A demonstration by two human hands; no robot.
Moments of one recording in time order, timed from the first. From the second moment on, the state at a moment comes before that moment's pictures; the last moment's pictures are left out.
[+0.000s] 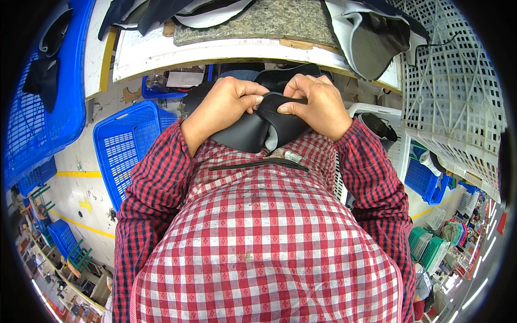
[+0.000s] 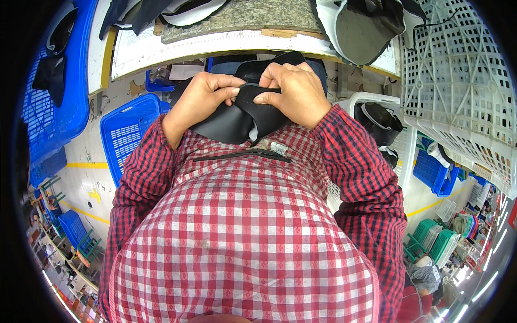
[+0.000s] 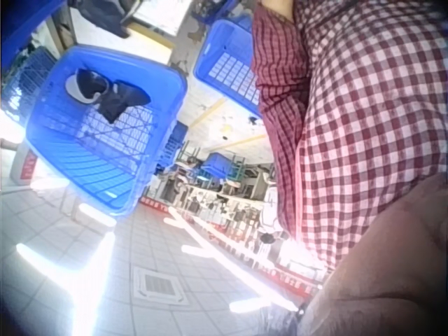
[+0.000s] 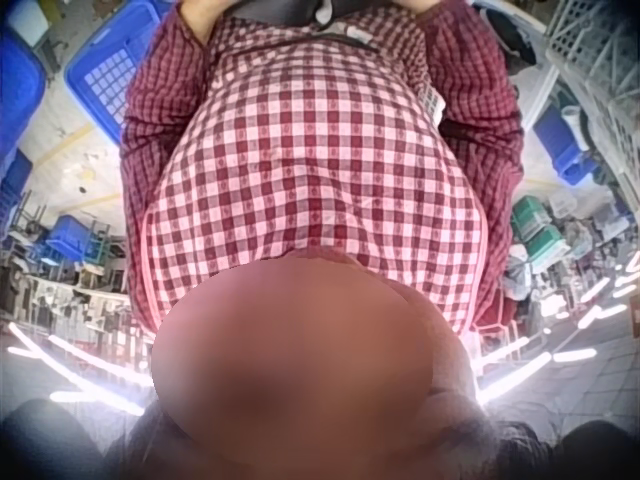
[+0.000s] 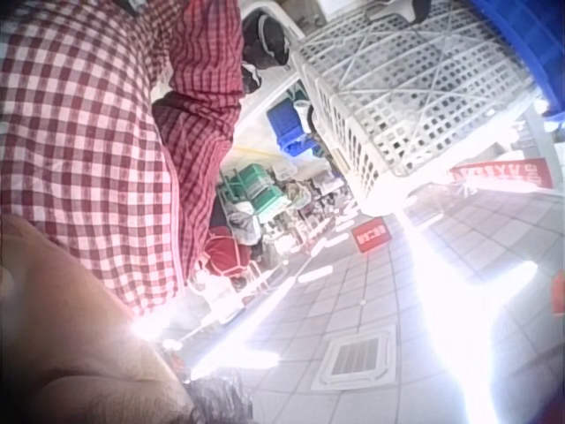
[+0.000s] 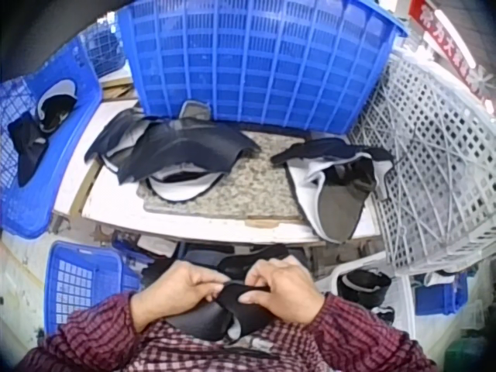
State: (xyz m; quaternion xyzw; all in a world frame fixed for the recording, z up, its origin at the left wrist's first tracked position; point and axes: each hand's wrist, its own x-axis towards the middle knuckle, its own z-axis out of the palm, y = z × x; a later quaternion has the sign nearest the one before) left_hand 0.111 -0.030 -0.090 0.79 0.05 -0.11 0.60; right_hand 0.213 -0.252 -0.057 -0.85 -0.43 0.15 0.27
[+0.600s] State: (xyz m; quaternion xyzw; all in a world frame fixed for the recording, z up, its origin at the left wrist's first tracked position) left_hand 0.107 -0.025 -0.094 0.73 0.04 -0.13 0.67; right_hand 0.214 -0.249 -0.056 -0.85 -0.43 0.16 0.25
